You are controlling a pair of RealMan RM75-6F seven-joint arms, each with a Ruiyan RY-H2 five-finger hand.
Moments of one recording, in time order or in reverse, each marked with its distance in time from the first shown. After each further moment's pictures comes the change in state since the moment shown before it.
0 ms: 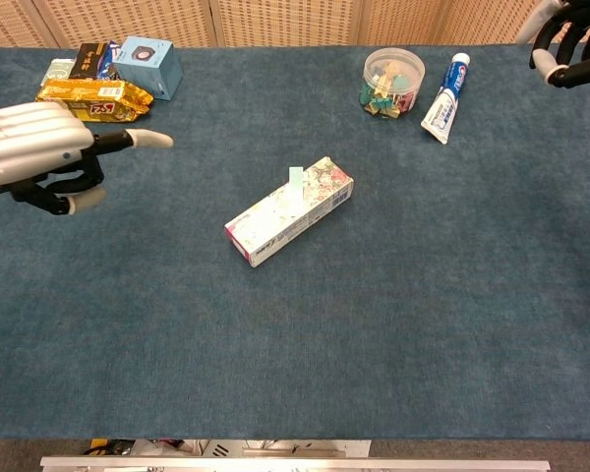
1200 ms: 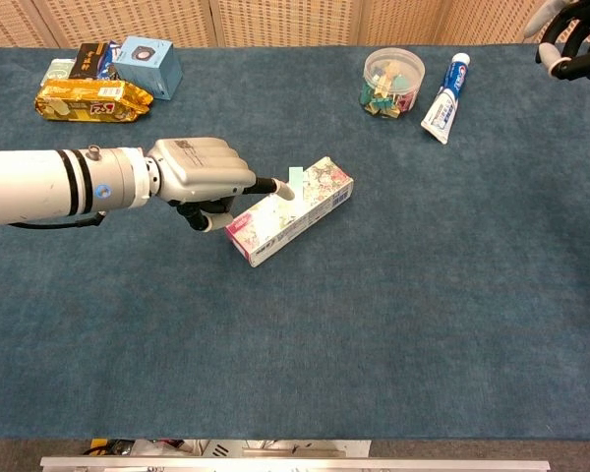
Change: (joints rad) left arm -0.344 -0.308 -0.088 0.057 -0.492 -0.423 0.426; right arm 0.014 -0.034 0.038 0.057 0.092 -0.021 0.000
